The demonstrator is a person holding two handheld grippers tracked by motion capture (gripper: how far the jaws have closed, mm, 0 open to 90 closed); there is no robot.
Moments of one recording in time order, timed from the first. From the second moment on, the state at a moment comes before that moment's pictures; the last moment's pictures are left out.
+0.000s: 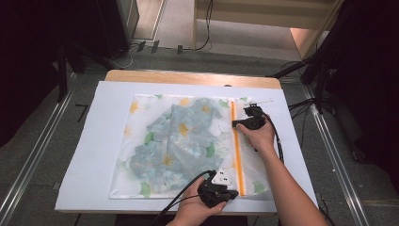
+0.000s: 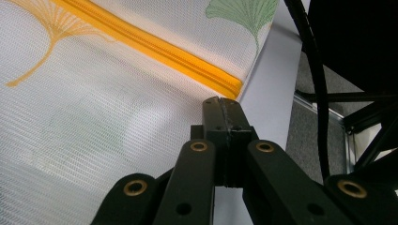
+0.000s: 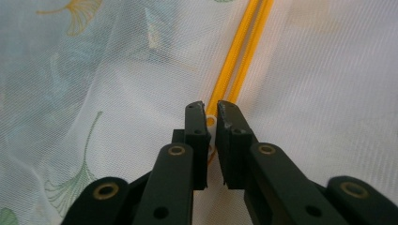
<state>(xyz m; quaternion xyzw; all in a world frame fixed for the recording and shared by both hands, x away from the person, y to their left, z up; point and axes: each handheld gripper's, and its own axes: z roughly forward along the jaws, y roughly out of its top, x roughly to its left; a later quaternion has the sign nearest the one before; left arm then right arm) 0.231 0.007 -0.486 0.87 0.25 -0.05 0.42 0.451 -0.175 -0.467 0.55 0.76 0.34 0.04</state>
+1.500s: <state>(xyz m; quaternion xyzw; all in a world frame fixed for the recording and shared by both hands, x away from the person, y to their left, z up) 0.234 0.007 -0.487 0.87 0.26 -0.06 0.42 0.541 -0.162 -0.456 0.57 0.73 0.37 0.11</state>
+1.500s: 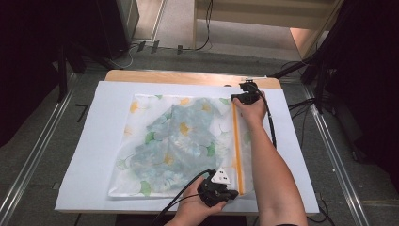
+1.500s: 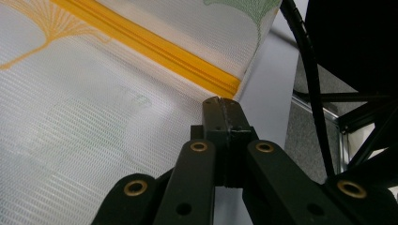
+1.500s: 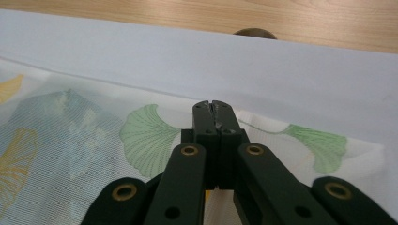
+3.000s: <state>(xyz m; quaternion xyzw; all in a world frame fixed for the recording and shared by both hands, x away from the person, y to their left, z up) 0.268 0.156 -0.462 0.80 0.38 0.10 0.46 0.339 -0.204 -0.460 0.46 0.74 0.48 0.09</state>
